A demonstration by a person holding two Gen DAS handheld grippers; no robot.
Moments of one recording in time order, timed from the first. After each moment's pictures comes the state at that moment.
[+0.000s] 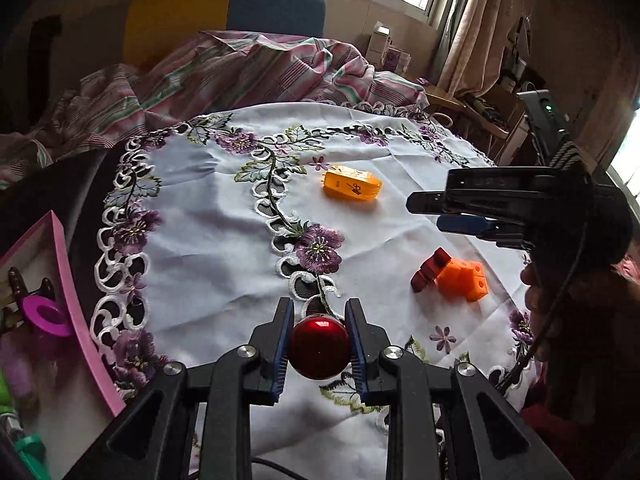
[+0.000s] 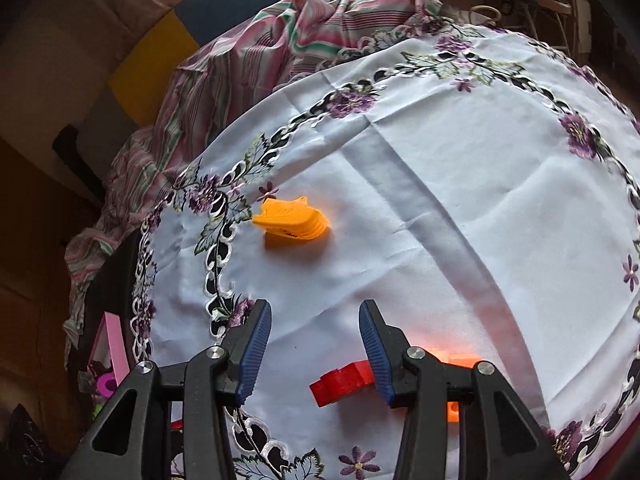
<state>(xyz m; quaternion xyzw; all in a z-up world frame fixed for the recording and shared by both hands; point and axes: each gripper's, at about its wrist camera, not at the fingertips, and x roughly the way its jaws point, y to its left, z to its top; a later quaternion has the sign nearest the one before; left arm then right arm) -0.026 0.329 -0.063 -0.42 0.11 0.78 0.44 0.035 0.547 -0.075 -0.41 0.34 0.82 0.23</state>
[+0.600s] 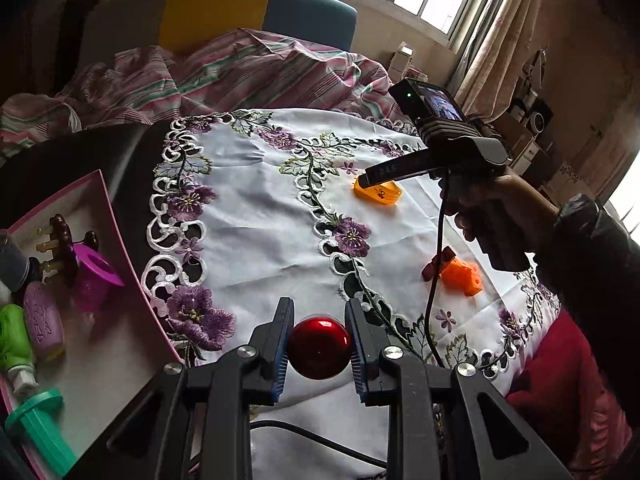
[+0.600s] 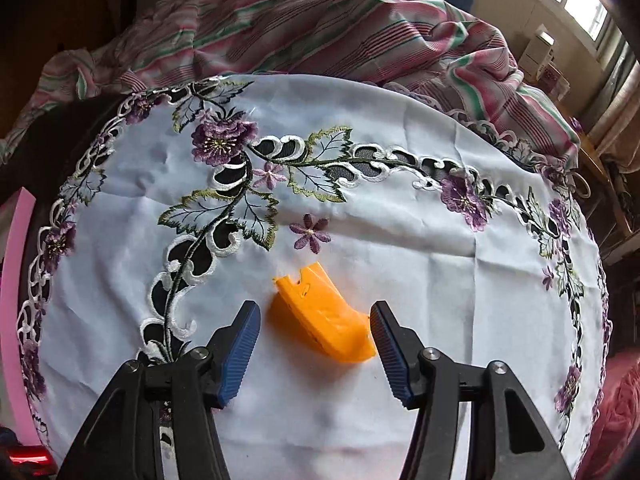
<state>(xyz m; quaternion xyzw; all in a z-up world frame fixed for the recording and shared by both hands) -0.037 0.265 -0.053 -0.44 0.06 0.79 0.43 -0.106 0.558 -0.102 -0.56 0.06 0.81 0.17</state>
